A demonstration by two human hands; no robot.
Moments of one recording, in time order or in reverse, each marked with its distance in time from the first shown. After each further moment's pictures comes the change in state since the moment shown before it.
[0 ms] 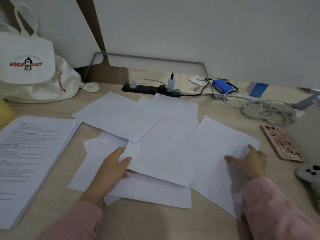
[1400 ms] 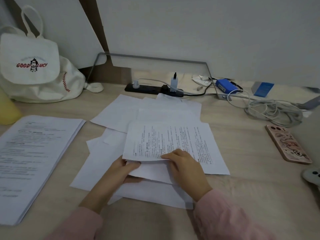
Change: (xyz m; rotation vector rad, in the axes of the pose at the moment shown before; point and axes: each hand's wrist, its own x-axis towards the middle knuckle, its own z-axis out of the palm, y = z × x) left_hand -0.017 0.006 0.005 -0.485 -0.202 -0.172; right_hand -0.090 -0.058 0.100 -0.114 -0.077 -1.049
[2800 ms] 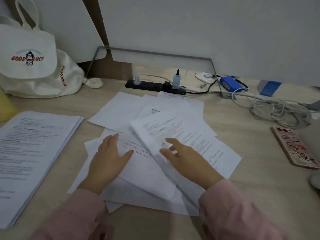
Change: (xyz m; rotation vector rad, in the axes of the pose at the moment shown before) left_hand 0.037 0.008 -0.022 0.978 0.382 0.147; right_hand 0.037 -0.020 -0.040 0.140 -0.413 0.324
